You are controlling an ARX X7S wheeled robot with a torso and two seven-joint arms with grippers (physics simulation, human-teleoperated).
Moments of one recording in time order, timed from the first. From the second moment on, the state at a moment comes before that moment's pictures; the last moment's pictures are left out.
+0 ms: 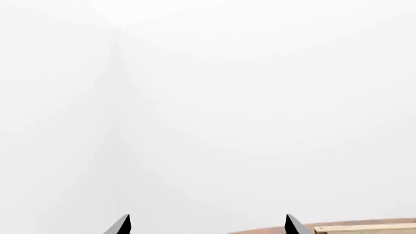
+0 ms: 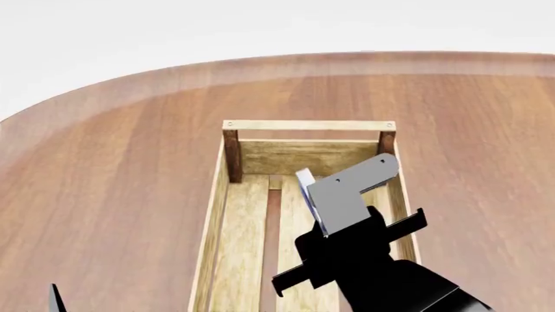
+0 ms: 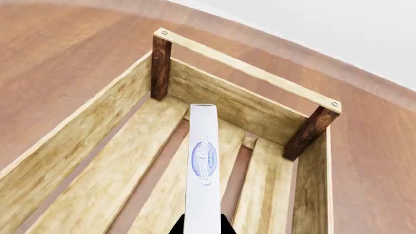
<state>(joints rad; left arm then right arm) 0.01 -0.47 0.50 -0.03 0.07 0.64 -0.84 0.82 0.44 -0.66 0.06 0.64 0.85 0.20</state>
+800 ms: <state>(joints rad) 0.01 -0.47 0.51 -0.04 0.09 0.66 -0.85 0.82 0.44 -0.69 0.06 0.64 0.84 0.18</state>
